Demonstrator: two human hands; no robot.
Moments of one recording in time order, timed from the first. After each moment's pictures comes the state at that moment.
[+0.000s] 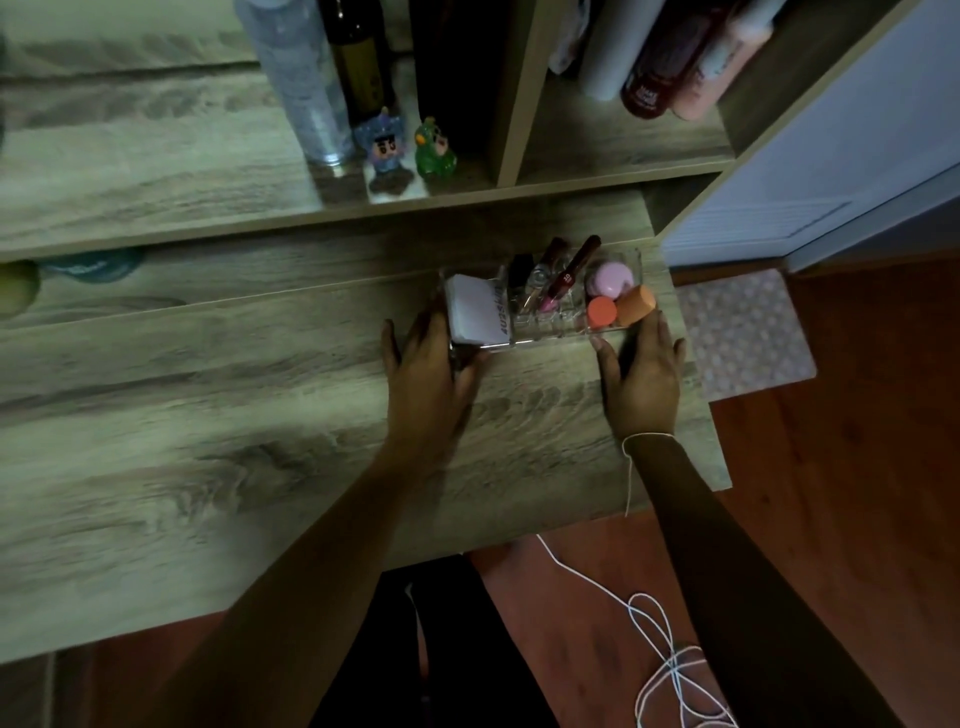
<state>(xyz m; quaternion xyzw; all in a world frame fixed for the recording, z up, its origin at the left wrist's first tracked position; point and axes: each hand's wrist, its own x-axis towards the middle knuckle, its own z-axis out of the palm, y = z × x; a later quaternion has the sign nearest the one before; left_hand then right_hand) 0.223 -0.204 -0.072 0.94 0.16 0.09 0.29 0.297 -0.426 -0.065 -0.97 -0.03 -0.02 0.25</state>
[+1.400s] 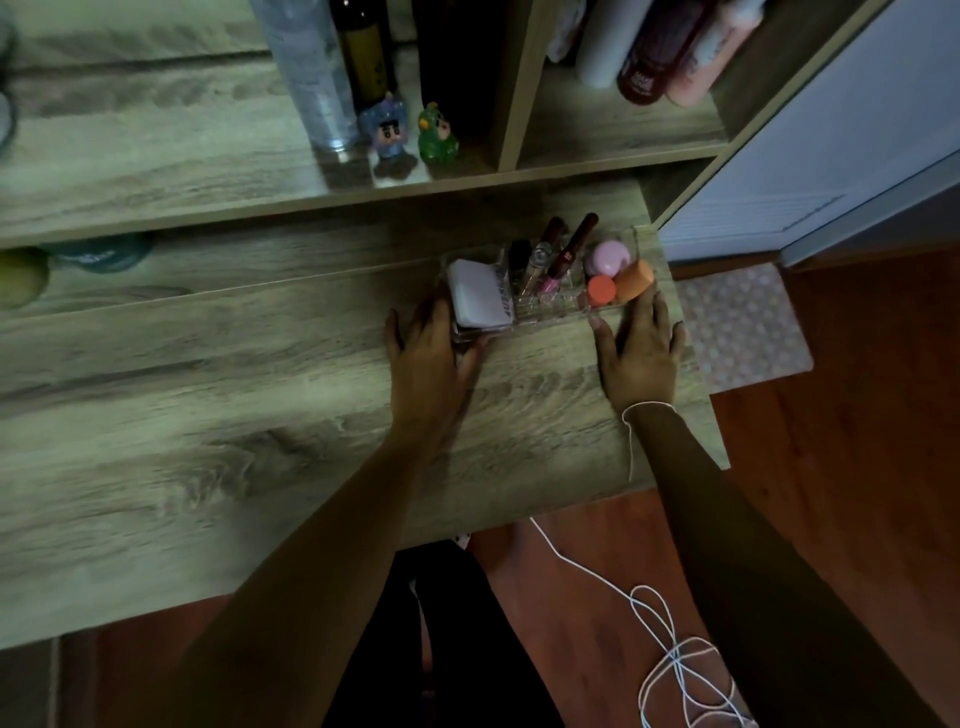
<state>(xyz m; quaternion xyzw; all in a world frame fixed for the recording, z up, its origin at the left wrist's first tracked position) 0.220 -0.203 -0.073 0.94 0.15 0.09 0.28 0.305 -0.429 -0.074 -0.97 -0.03 0.02 0.22</state>
